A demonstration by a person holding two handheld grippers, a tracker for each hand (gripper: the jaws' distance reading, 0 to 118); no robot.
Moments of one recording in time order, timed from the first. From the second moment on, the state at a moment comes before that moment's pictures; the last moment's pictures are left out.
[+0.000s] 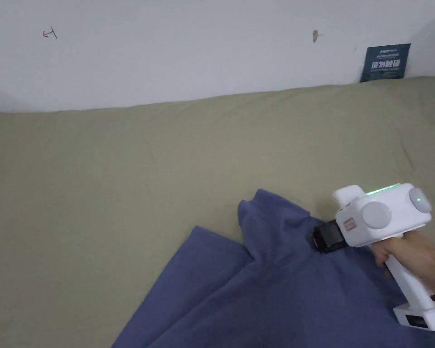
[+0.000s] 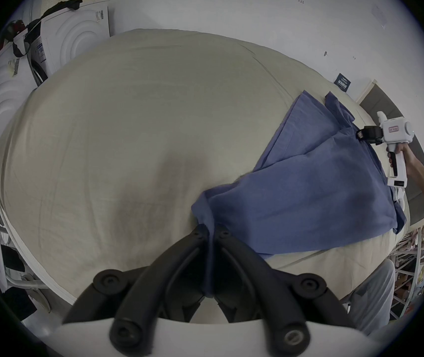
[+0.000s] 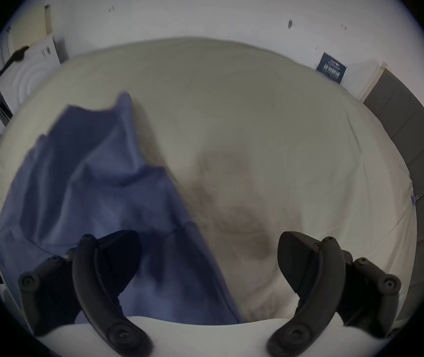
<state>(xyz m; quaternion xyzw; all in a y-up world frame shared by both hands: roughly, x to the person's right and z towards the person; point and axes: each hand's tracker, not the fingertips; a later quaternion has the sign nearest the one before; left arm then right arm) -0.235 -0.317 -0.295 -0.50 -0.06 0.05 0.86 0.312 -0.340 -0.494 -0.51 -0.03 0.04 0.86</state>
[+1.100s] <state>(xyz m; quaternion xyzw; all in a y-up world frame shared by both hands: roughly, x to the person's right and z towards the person) -0.188 0.026 -0.381 -0.22 -0.06 0.01 0.97 0.365 0.071 -0.260 -0.14 -0.08 -0.01 0.99</state>
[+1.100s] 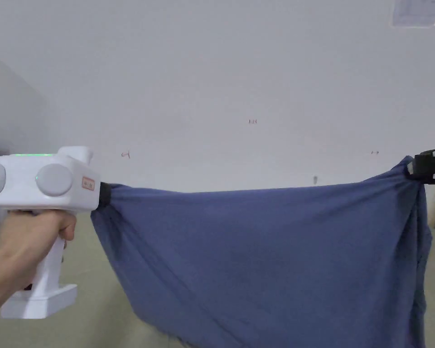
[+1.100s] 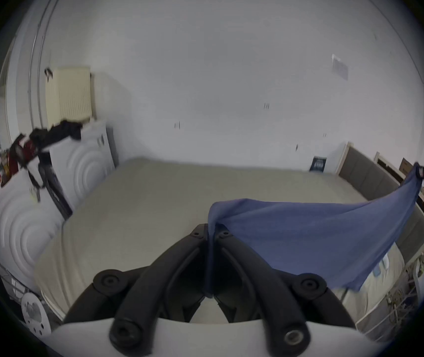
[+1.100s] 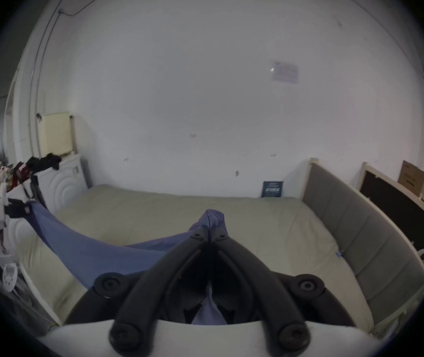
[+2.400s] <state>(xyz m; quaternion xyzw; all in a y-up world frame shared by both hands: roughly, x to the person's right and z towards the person) -0.094 0.128 -0.625 -0.15 0.02 -0.05 0.99 0.399 0.163 -0.511 -0.09 -0.15 0.02 0.98</state>
